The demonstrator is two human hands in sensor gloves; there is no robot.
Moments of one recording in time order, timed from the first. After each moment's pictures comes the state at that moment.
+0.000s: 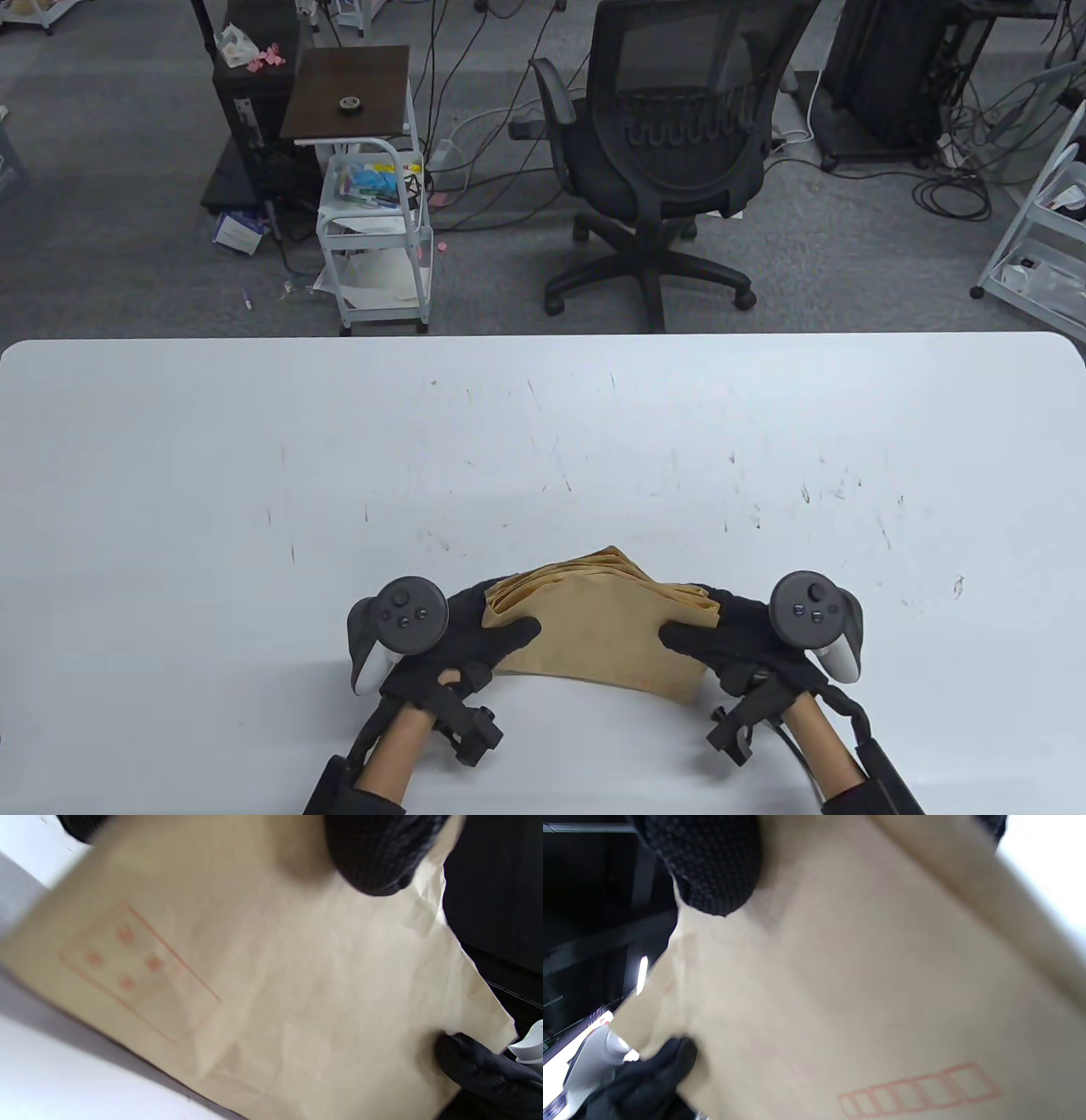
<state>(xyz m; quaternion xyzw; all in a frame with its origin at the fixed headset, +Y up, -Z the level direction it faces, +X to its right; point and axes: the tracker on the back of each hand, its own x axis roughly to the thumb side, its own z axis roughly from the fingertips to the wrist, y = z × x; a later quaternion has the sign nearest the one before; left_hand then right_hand) -0.158 -0.748 -0.316 -0.04 -0.19 0.43 0.88 0.198 -0.726 -0.314 0.20 -0.03 0.86 0.47</state>
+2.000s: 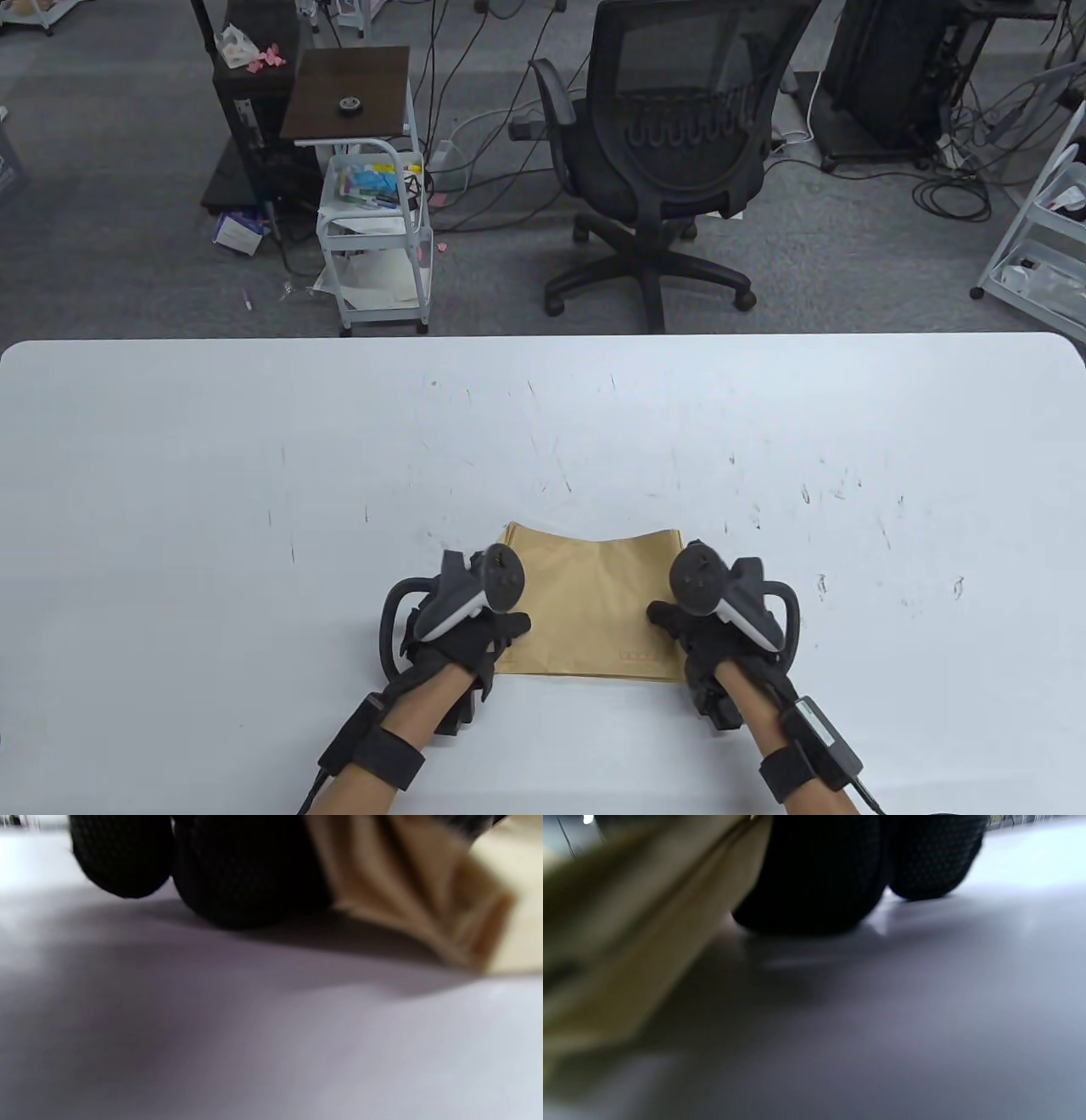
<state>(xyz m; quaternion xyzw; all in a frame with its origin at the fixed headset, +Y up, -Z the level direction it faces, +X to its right) -0.114 -0.769 -0.356 -0.14 -0.06 -0.04 0.99 0.149 -0.771 -0.356 0.02 0.05 1.00 0.03</state>
